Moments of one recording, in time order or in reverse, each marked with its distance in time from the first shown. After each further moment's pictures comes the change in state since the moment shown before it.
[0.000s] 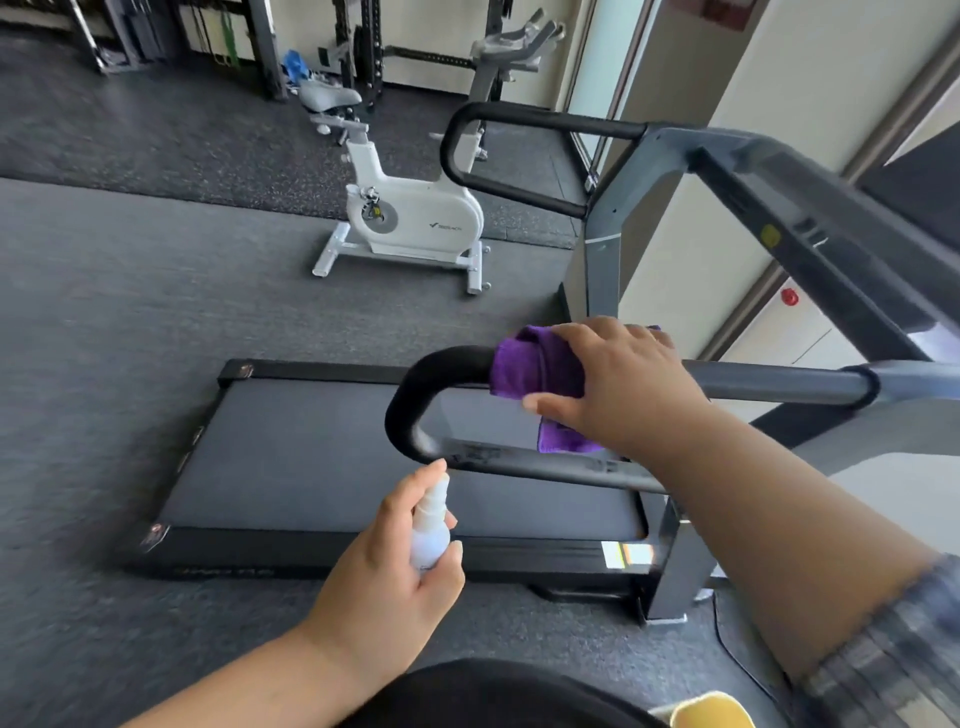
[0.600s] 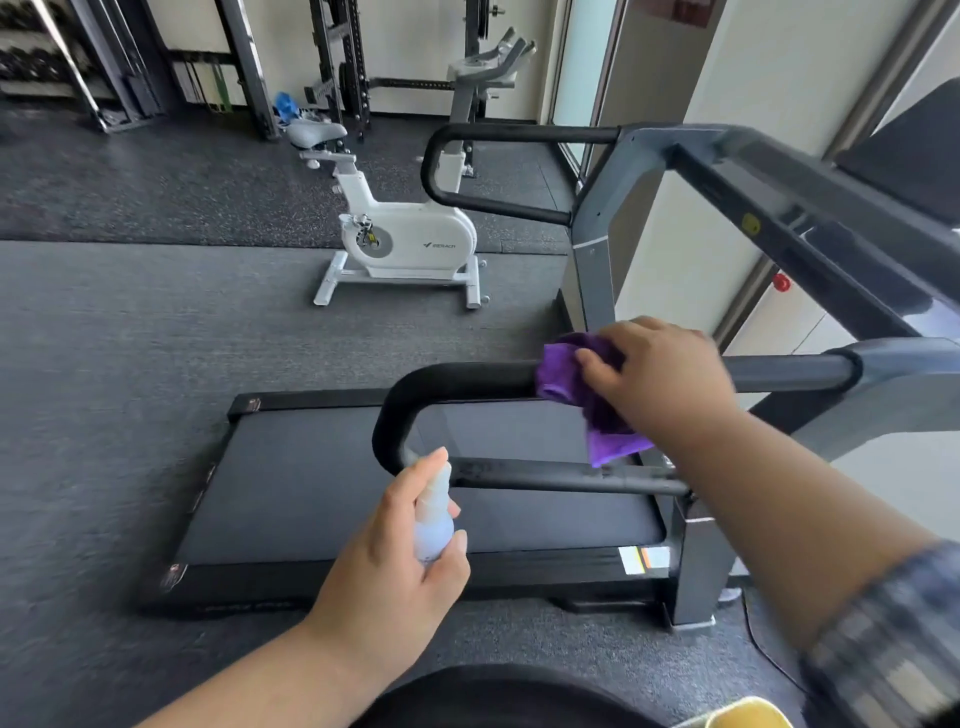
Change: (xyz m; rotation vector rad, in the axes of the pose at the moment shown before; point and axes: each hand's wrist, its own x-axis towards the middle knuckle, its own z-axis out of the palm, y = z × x) left_hand 0.021 0.023 0.000 0.013 -0.021 0.029; right_hand -0.003 0.048 0.015 0.114 0.278 0.141
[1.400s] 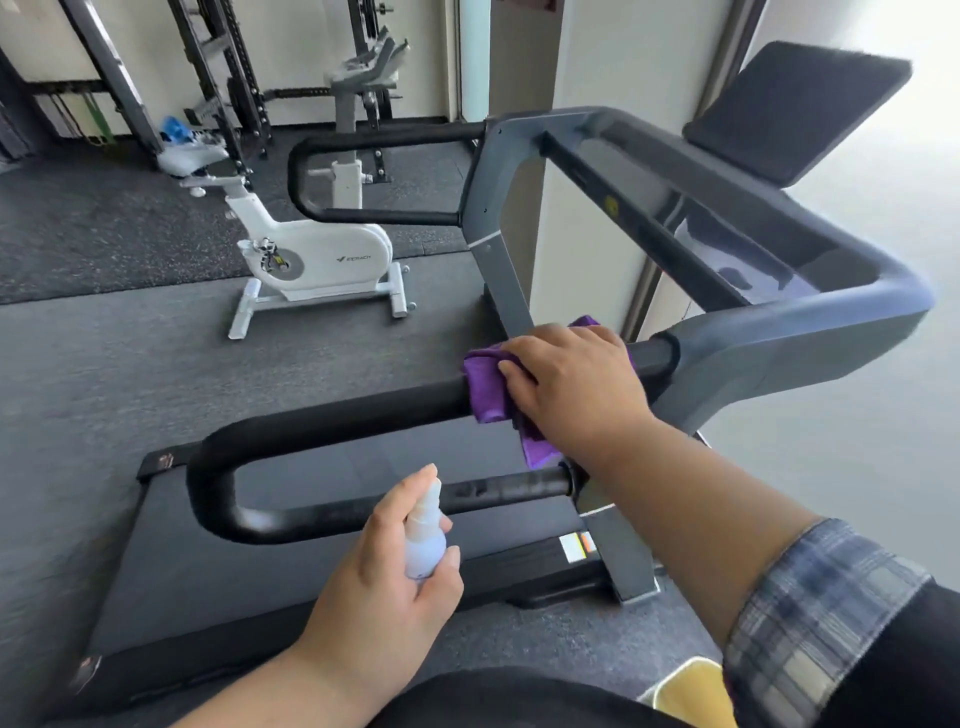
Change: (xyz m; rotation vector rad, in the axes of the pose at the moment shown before) left_hand 0.046 0.061 0.114 -0.011 -0.132 0.068; right_hand -0.019 0.099 -0.010 0.032 0.087 -0.031
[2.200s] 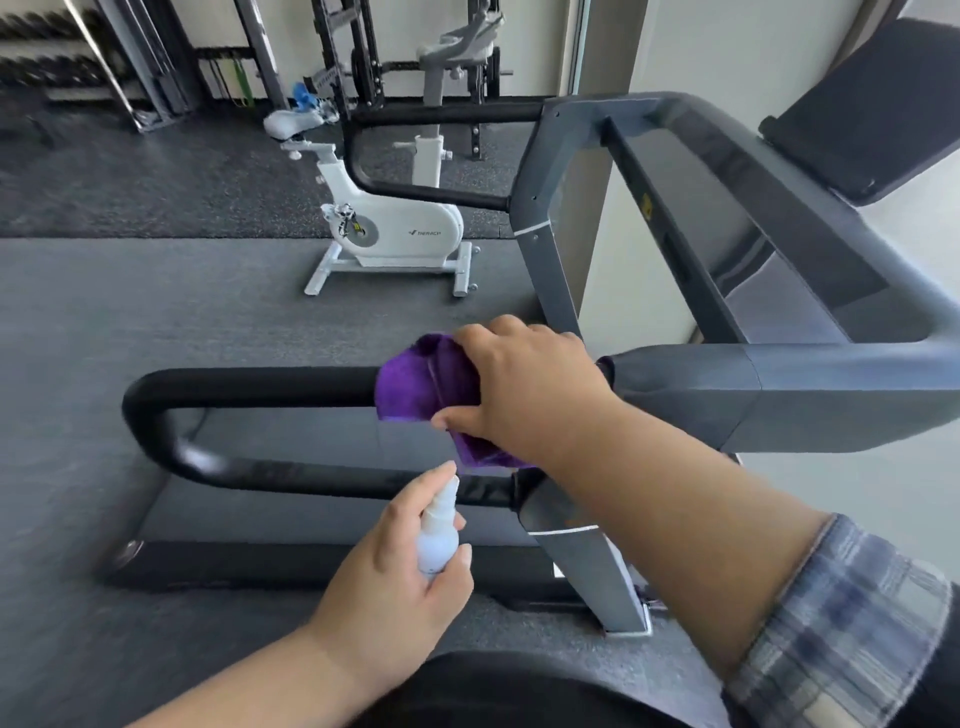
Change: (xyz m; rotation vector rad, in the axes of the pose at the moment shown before) left_hand 0.024 0.081 0.114 0.075 0.091 -0.155; right_hand 0.019 0.064 -0.020 0.066 -0.355 -0.250
